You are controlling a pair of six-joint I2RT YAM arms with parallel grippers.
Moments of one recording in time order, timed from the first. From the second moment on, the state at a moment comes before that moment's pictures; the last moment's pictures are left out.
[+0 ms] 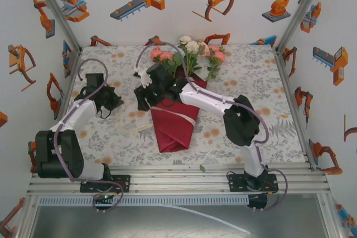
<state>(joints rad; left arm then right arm) -0.06 1.39 0.86 -0.34 0.09 -0.73 0.89 2.07 1.72 -0.42 -0.34 0.13</state>
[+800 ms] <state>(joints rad) -0.38 1.15 0.92 -0.40 -0.05 -0.46 0.61 1.75 1.40 -0.37 -0.22 0.40</state>
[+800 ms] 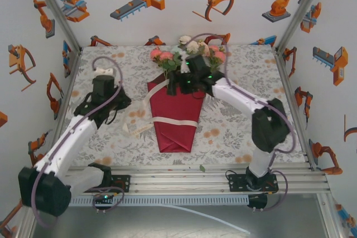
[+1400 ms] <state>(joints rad) -0.61 1.46 1.12 -0.02 0.35 -0.10 0.38 1.39 1.06 -0.36 -0.05 0.34</state>
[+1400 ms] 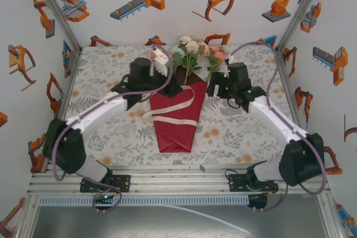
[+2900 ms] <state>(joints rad) -0.77 1.84 1.12 -0.28 0.56 0.40 0.49 1.91 1.62 -0.50 -0.22 0.43</state>
